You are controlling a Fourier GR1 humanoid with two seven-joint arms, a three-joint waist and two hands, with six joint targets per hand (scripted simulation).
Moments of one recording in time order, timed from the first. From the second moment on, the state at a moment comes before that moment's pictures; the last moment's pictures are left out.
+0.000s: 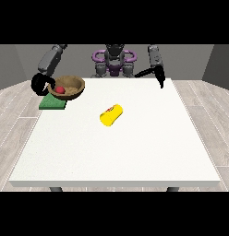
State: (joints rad) left arm -0.49 0.11 0.10 -1.22 -0.23 0.13 -0.28; right arm -0.70 -0.54 -0.38 -0.50 -0.29 0.20 0.00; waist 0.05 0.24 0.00
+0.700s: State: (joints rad) left arm -0.51 0.08 0.04 -1.43 -0.30 0.22 -0.28; right arm -0.68 -0.74 -0.45 -0.40 -0.30 0.35 -0.22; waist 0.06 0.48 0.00
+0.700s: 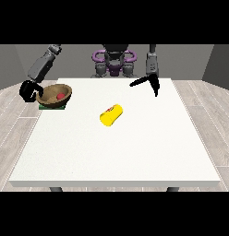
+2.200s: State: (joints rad) left arm -0.43 0.09 0.00 -1.68 -0.30 0.18 -0.15; right arm -0.69 -0.87 -0.42 -0.29 -0.23 0.32 -0.19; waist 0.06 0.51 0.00
